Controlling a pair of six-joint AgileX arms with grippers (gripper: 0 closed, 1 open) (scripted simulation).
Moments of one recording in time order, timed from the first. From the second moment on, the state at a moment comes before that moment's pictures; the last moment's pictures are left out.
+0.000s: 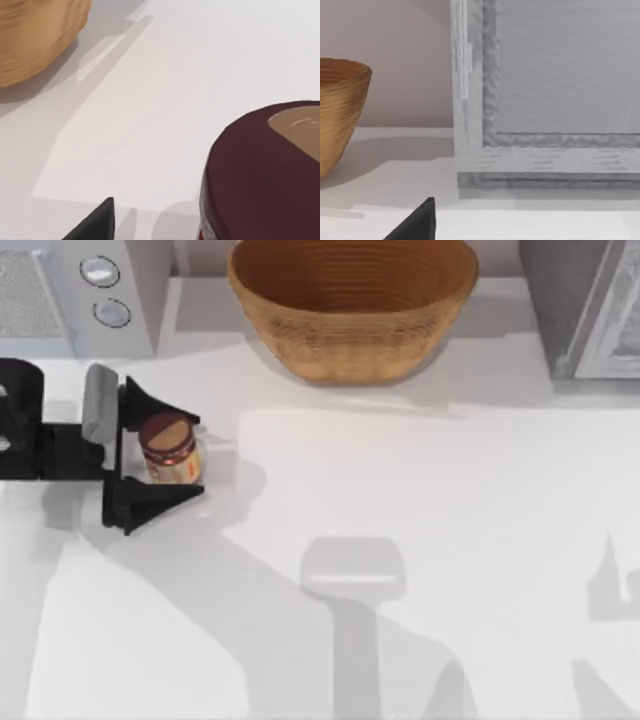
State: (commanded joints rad) left arm 0.06 2.37 1.32 -0.27 1.37 1.31; right arm 0.00 0.00 0.00 0.00 0.00 0.00
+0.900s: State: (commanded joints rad) left arm 0.05 2.37 1.31 -0.24 1.37 1.29; right arm 0.00 0.00 0.00 0.00 0.00 0.00
